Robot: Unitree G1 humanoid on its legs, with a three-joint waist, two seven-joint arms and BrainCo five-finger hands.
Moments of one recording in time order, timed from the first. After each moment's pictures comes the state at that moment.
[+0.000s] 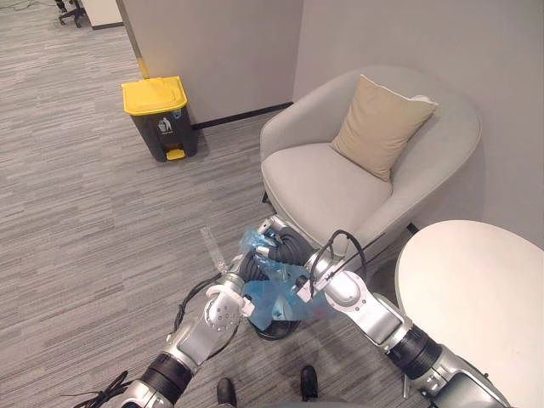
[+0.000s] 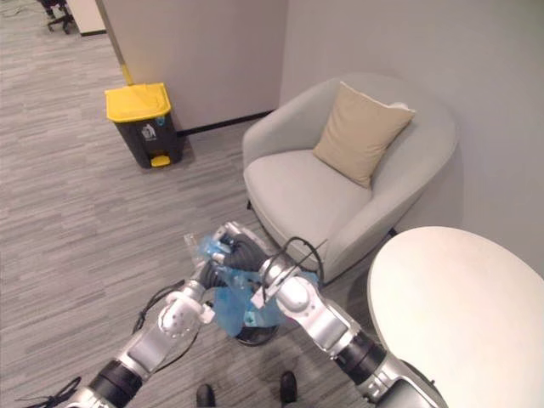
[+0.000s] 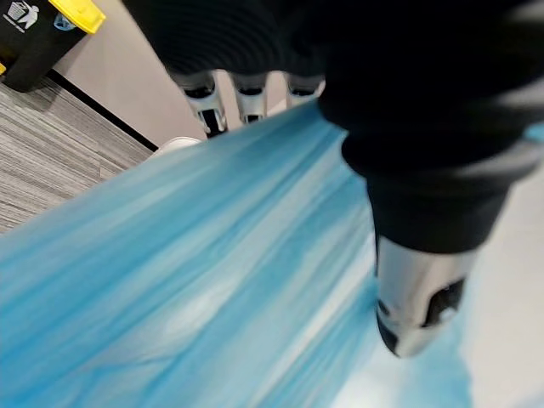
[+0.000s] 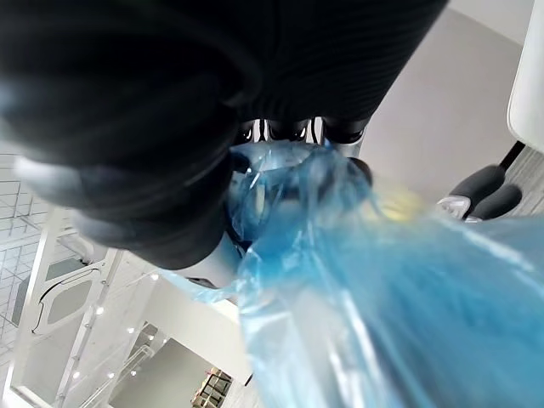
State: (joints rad) left arm -0.14 0.32 -0.47 0.19 0.35 -0.14 0.17; right arm -0.35 -0.35 0.65 -0.07 -0.11 -0.15 -0.04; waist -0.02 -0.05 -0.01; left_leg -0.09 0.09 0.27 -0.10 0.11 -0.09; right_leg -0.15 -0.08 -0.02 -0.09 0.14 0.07
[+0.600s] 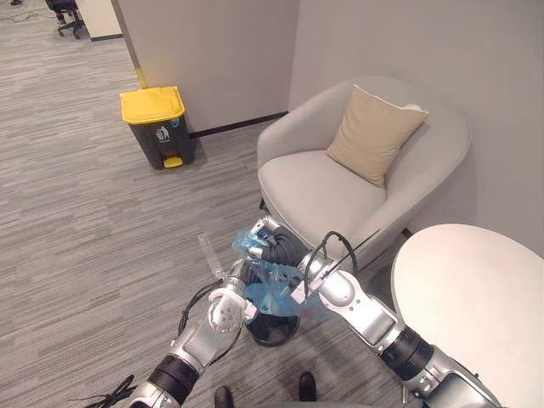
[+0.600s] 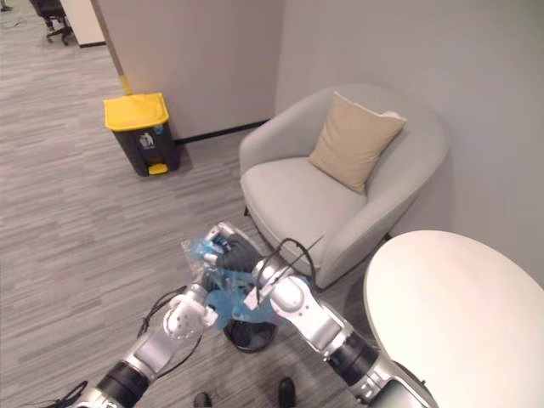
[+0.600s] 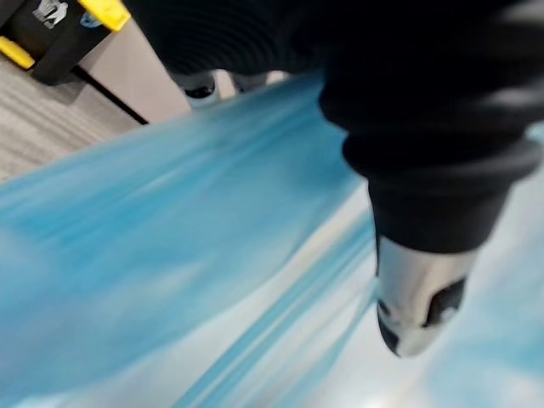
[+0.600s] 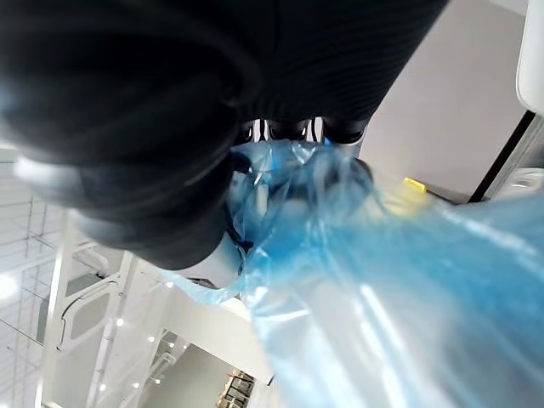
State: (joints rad) left arm -0.14 0.25 -0.46 0.33 0.35 -0.14 0.17; right arm -0.38 -0.30 0.65 -0.07 0.02 -0.13 0.00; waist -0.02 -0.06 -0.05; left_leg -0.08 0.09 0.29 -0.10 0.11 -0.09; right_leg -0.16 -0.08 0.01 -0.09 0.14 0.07
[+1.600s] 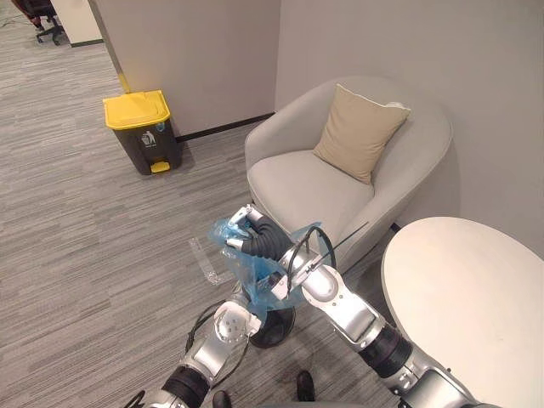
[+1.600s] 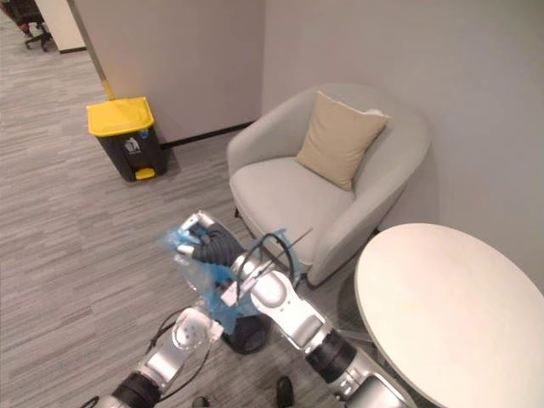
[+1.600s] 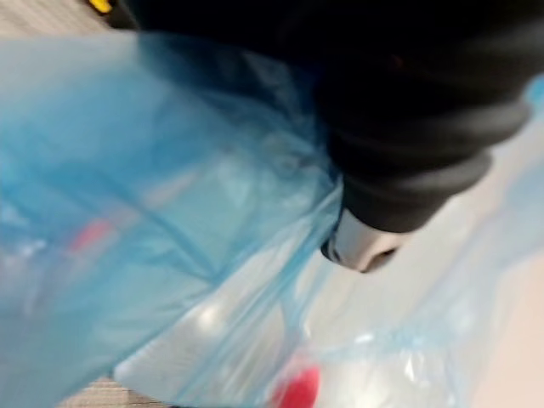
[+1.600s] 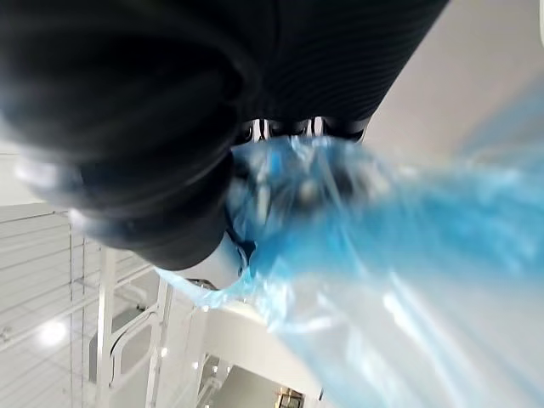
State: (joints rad) left arm -0.09 0.17 -0.42 0.43 0.23 -0.10 0.17; right arm -0.36 -0.17 0.65 -0.06 0.03 -0.14 0.00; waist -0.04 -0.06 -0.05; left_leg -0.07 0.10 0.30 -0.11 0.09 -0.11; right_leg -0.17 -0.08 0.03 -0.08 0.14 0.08
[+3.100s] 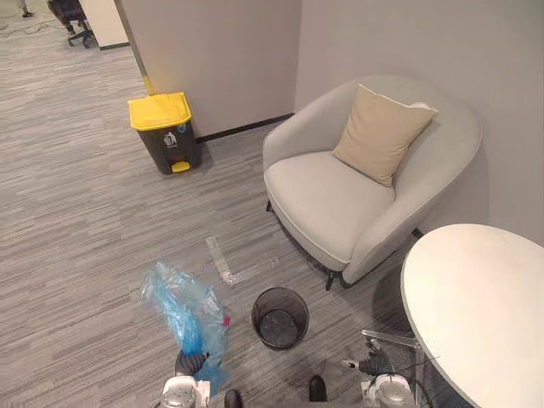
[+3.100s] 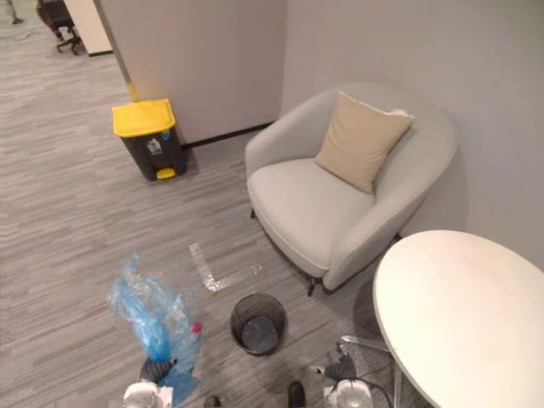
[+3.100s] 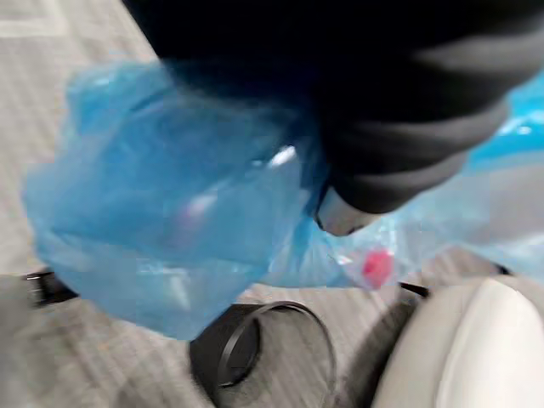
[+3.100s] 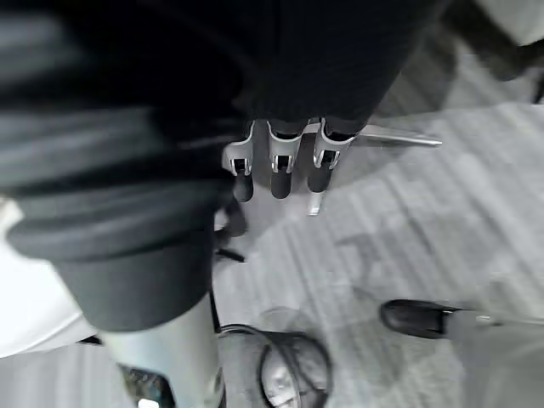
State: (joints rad) left arm 0.17 0.10 0.07 0.78 0.05 -0.06 0.17; right arm 0.08 -0.08 -0.08 0.85 -0.14 -0.03 -0.13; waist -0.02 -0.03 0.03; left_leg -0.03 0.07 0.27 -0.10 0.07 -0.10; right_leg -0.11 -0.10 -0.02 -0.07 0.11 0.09
